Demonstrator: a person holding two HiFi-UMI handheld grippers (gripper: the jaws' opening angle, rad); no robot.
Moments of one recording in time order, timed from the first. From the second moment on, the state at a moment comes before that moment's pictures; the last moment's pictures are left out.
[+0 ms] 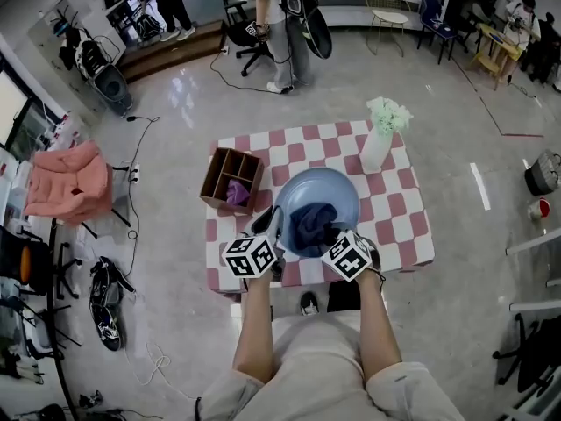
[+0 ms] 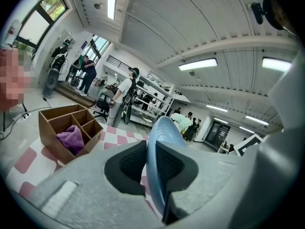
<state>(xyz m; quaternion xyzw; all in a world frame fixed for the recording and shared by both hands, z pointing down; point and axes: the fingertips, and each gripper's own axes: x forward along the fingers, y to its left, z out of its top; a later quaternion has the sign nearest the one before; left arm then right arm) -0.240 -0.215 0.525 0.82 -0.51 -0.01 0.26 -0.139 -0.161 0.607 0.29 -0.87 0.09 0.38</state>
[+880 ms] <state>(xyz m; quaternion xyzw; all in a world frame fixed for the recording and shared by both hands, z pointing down) -0.206 -0.216 0.522 0.85 -0.46 0.03 0.25 -0.122 -0.198 0.582 0.38 -0.86 0.08 0.33</state>
